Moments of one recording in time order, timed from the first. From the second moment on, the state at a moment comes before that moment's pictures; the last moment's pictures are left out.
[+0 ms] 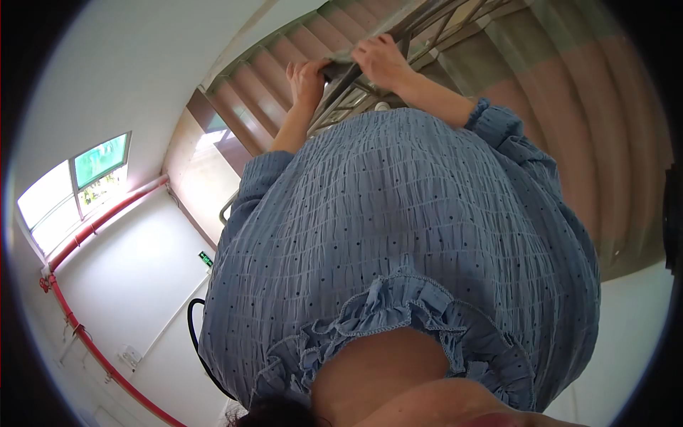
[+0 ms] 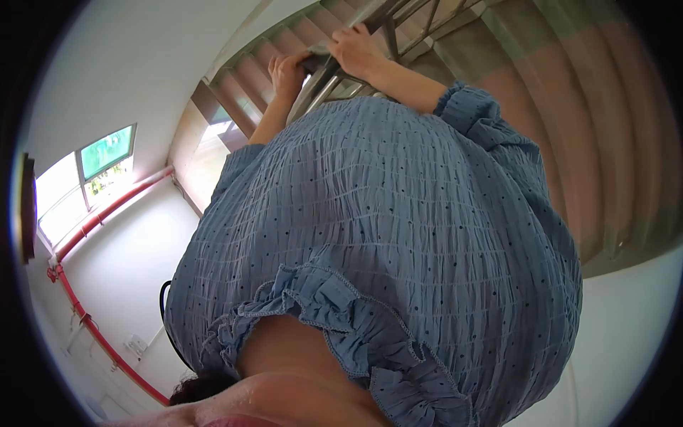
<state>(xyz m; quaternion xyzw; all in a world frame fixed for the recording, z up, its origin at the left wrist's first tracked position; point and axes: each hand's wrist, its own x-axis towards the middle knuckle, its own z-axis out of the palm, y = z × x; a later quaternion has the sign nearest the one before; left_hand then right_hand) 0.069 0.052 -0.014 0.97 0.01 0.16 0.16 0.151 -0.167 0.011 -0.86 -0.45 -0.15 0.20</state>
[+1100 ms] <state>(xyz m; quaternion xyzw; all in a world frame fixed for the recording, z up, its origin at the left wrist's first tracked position) 0.107 0.016 -0.026 0.94 0.01 0.20 0.27 0.265 -0.167 0.010 -0.86 -0.50 0.03 0.03</state>
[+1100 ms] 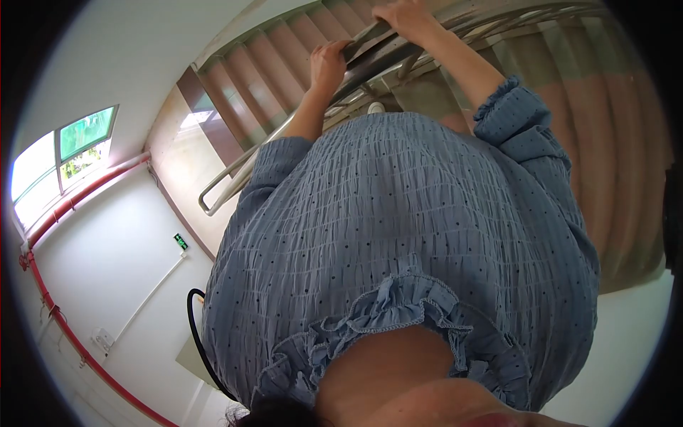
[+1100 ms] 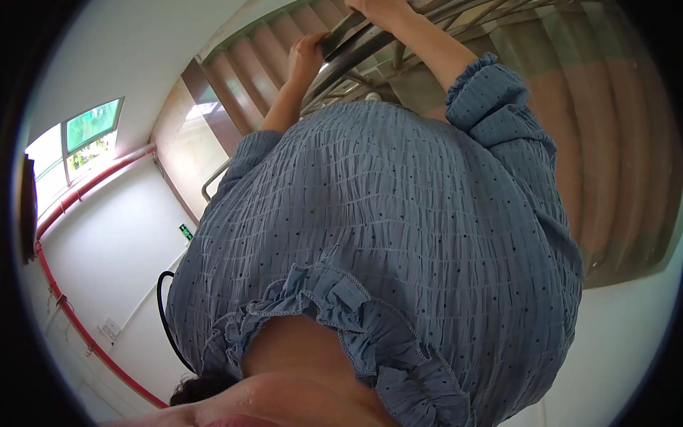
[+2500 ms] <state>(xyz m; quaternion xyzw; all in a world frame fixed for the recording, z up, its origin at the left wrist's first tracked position) 0.121 0.035 -0.052 0.94 0.11 0.04 0.32 0.280 -0.160 0.039 -0.89 -0.40 0.20 0.07</state>
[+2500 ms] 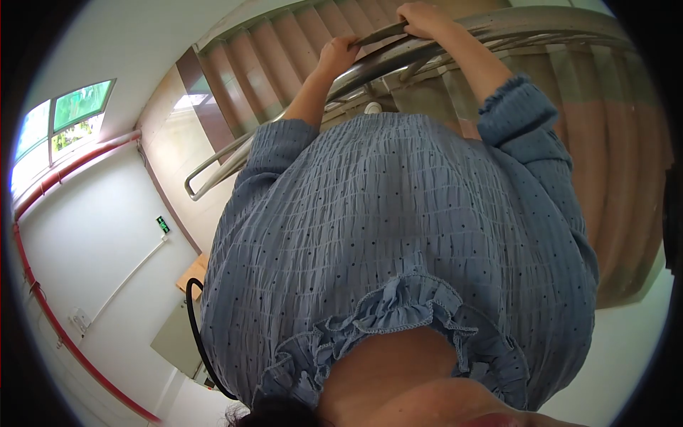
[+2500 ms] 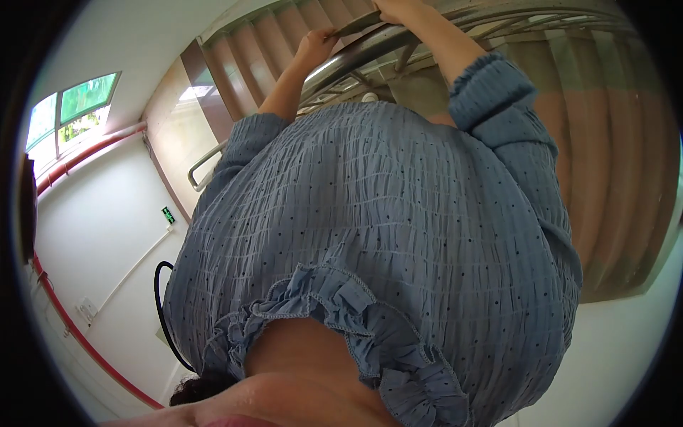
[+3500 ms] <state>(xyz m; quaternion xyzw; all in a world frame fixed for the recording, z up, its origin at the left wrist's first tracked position) 0.089 -0.005 -0.029 0.97 -0.06 0.24 0.05 0.210 -0.226 -0.010 -0.83 -0.48 -0.17 0.21</state>
